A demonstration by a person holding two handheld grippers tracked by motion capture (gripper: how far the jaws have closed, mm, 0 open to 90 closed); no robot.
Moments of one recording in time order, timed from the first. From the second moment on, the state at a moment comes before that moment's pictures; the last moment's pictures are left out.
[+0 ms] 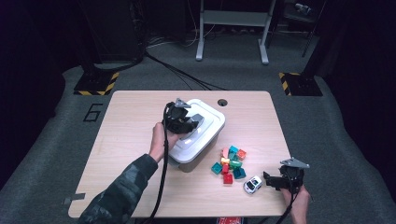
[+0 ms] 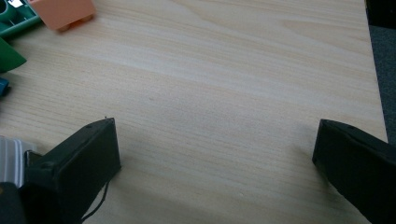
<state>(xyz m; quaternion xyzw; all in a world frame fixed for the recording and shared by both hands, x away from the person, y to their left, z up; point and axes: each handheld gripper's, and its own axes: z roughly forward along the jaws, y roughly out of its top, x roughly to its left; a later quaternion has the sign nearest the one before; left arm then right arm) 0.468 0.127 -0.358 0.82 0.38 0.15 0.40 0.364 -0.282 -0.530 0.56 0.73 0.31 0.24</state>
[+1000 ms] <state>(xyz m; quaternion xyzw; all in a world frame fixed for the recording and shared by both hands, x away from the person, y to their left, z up) 0.464 0.216 -0.310 0.77 0.42 0.23 0.42 0.364 -0.282 -0.530 0.56 0.73 0.31 0.24</state>
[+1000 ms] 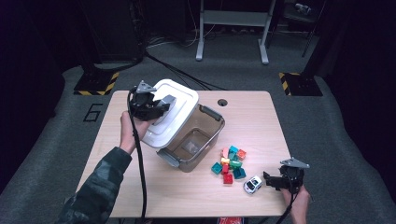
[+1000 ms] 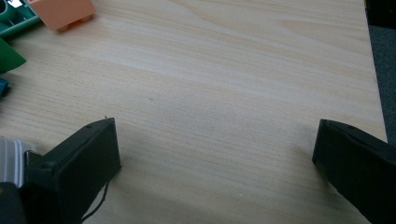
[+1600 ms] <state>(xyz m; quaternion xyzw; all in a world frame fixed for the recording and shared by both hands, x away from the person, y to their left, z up) 0.460 0.275 -0.318 0.74 0.47 0.25 0.41 0.364 -0.282 -0.530 0.56 0.73 0.31 0.24</state>
